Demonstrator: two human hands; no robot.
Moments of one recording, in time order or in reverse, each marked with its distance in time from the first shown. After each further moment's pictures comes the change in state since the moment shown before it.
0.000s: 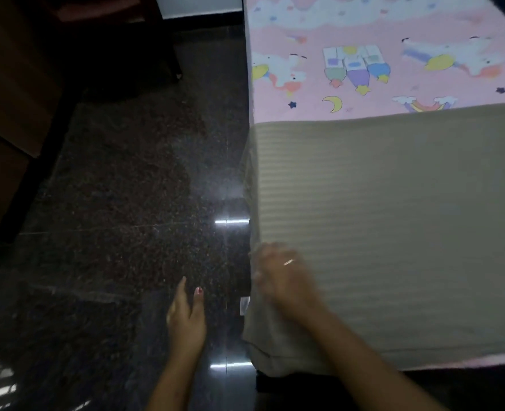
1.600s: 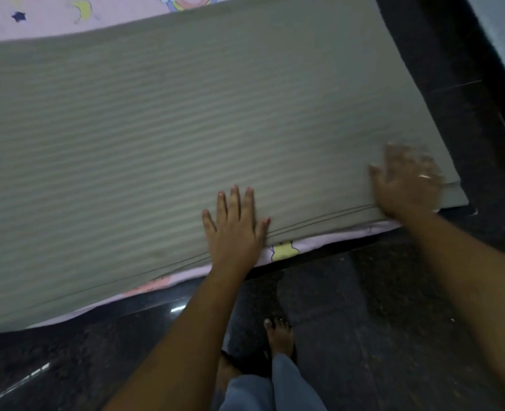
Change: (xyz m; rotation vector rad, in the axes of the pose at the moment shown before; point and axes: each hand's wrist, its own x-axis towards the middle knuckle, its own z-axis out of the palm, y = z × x) left_hand -0.282 0.210 0.474 0.796 -0.314 0.646; right_hand -0.358 0.546 -0.267 -0.330 -0.013 1.042
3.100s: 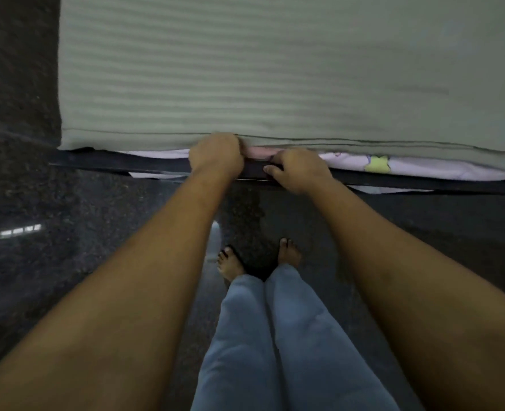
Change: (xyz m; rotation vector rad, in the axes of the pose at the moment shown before) left_hand -0.090 -0.177 -0.056 0.047 -0.216 -0.324; right_hand -0.235 -0.258 0.044 -0.102 -0.445 -0.841
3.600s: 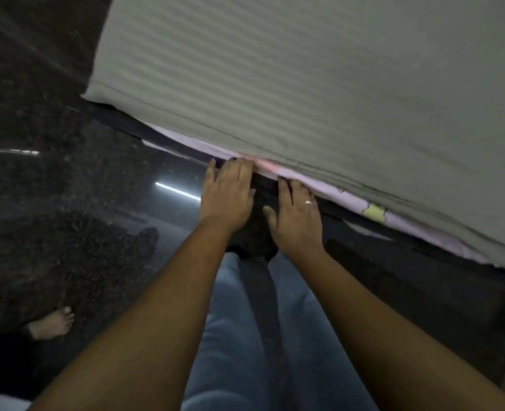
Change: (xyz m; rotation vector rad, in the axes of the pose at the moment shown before) left_hand -0.056 0.019 0.049 -0.250 0.154 -0.025; right_hand -0.052 0.005 0.028 -0.084 0.143 -0.044
